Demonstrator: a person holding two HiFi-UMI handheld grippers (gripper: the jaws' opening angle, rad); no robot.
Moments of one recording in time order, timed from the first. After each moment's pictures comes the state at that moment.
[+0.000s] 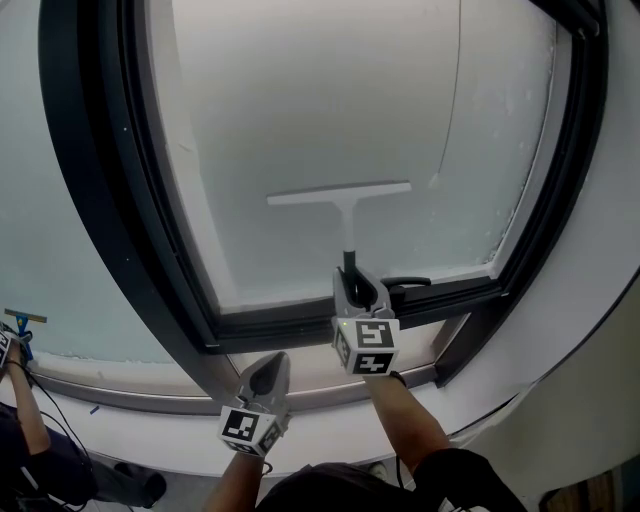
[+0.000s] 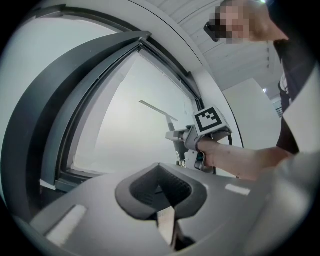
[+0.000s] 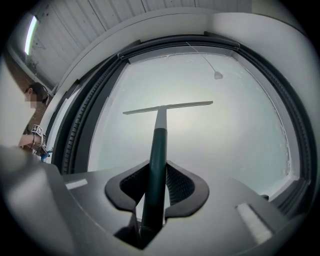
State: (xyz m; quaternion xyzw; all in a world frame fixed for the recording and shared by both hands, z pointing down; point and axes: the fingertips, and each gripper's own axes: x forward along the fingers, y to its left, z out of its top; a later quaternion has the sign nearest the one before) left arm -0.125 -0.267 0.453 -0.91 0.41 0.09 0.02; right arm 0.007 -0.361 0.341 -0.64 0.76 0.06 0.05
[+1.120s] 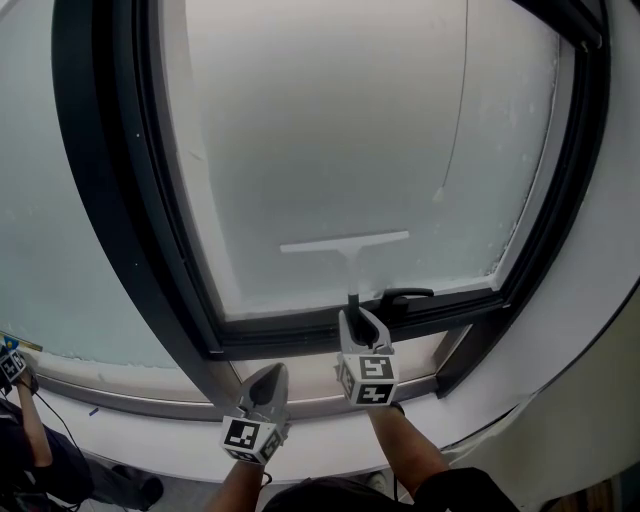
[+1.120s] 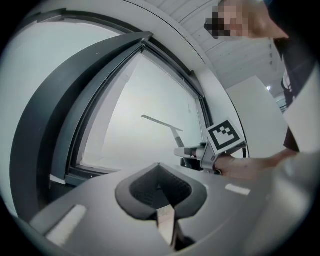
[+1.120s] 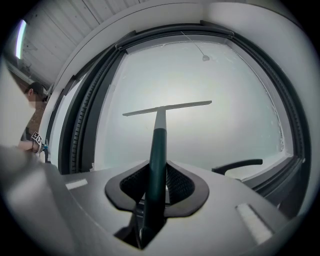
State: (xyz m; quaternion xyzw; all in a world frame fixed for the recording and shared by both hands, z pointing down) left arm -0.137 -0.265 0.468 -0.90 0.43 0.08 0.02; right arm 0.010 -0.342 0.415 -0.64 0.77 0.01 0.02
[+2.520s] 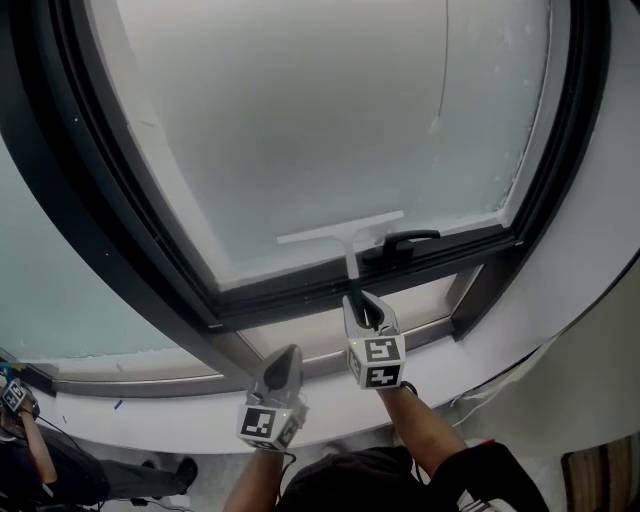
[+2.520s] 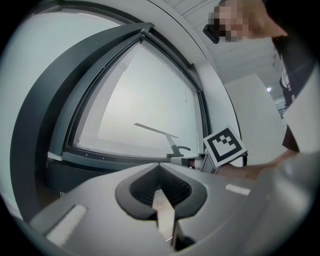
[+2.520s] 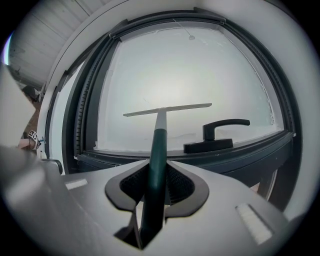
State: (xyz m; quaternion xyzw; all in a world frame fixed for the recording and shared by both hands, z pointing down) left arm -0.124 -0.244 0.490 -0.91 0.42 0.07 -0.03; right arm 0.007 -0.319 0.491 -0.64 0.76 -0.07 -0.02
